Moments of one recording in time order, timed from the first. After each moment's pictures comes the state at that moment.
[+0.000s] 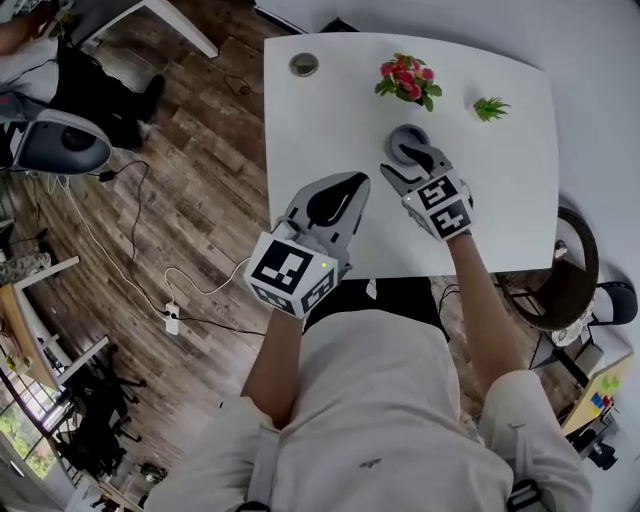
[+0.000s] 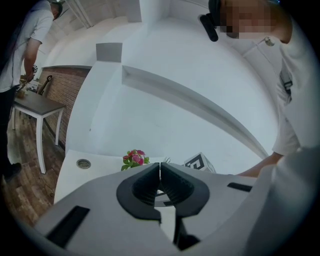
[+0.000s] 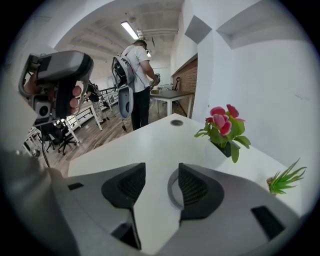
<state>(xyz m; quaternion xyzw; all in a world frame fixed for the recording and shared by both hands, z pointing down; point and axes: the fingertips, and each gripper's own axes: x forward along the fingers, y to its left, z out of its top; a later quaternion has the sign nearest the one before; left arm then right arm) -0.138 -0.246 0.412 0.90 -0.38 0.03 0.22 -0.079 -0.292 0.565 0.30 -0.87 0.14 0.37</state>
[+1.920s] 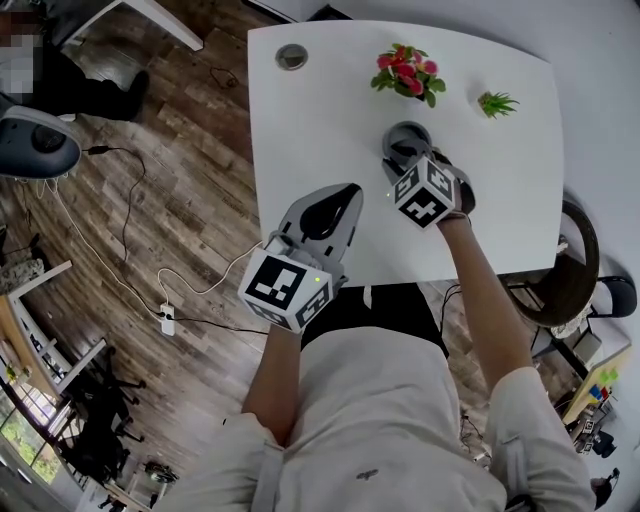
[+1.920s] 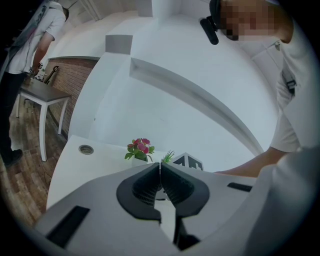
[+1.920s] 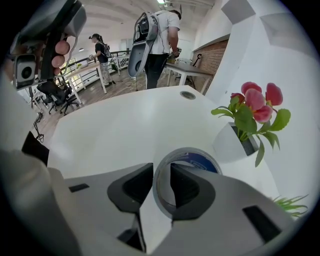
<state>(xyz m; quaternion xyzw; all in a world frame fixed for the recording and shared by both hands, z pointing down) -0.142 -0.246 0.453 0.88 -0.39 0.03 0.27 -0.067 -0.301 0.636 0.24 -0.80 0.07 0.54</state>
